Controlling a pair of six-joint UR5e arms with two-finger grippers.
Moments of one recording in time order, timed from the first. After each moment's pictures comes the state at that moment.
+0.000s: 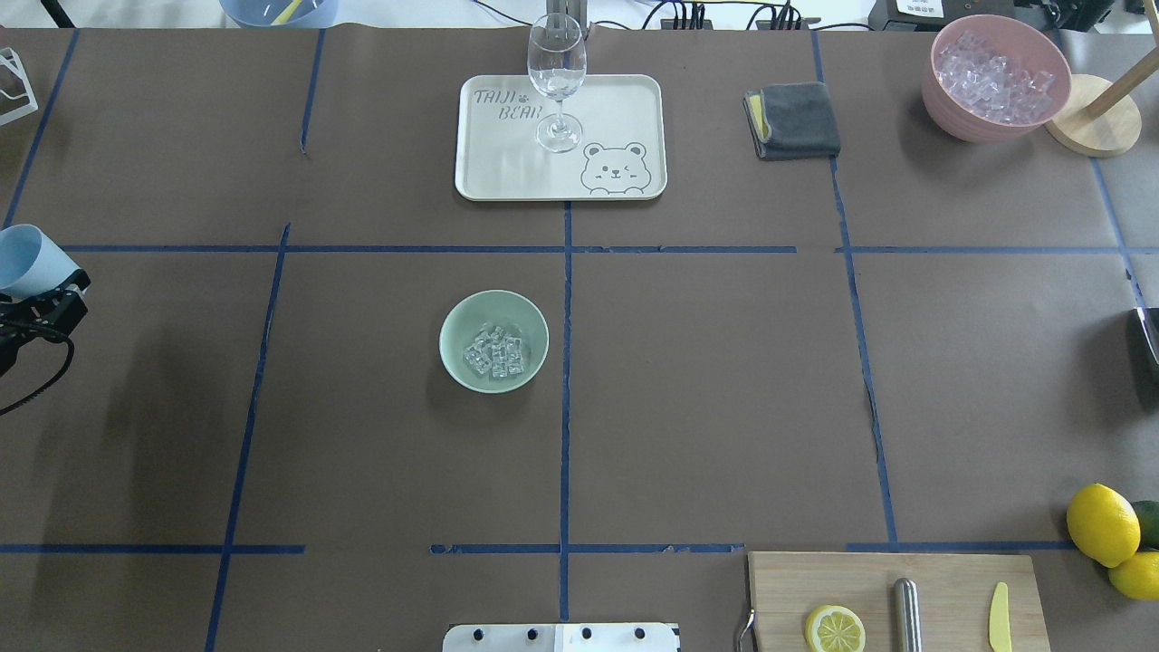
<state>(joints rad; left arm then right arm) -0.57 -1.36 -1.46 -3.15 -0.98 -1.00 1.60 -1.72 1.68 -1.52 2.30 -0.03</state>
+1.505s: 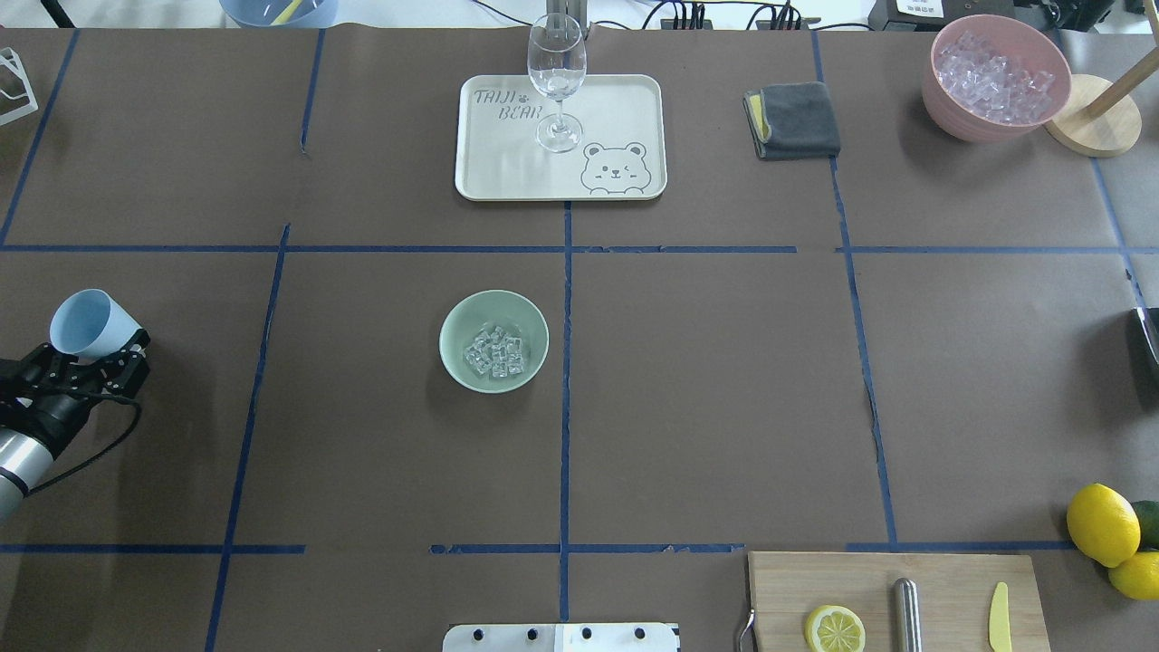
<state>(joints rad) -0.32 -1.40 -1.38 -3.14 -0.75 -1.05 1.60 -1.72 1.69 -1.52 2.30 -0.03</state>
